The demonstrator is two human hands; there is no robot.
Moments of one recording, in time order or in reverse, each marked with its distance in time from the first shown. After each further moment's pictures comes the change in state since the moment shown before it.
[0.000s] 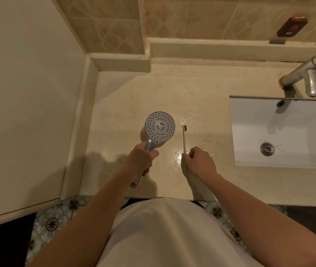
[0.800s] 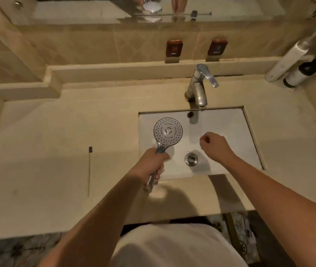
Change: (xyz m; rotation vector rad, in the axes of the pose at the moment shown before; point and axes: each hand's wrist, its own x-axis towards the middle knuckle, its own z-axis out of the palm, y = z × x) left_hand 0.046 0.152 0.323 -0.178 -0.236 -0.002; right_hand 0.098 0.272 -0.268 0.148 0.135 -0.039
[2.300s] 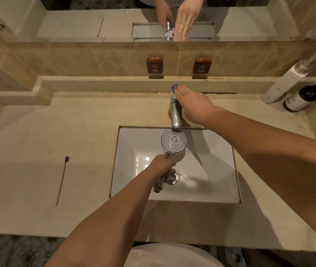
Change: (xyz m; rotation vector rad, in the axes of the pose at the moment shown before) left_hand 0.097 0.063 0.134 0.001 0.159 -0.156; right_hand 0.149 -0.079 -0.133 -0.731 0.059 -0.777
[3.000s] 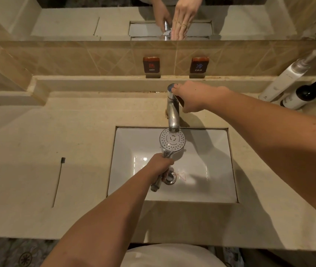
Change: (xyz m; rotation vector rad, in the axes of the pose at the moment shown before) left_hand 0.010 -0.001 -0.001 0.035 -0.027 0.050; right_hand 0.022 0.018 -0.035 -0.063 -0.228 -0.100
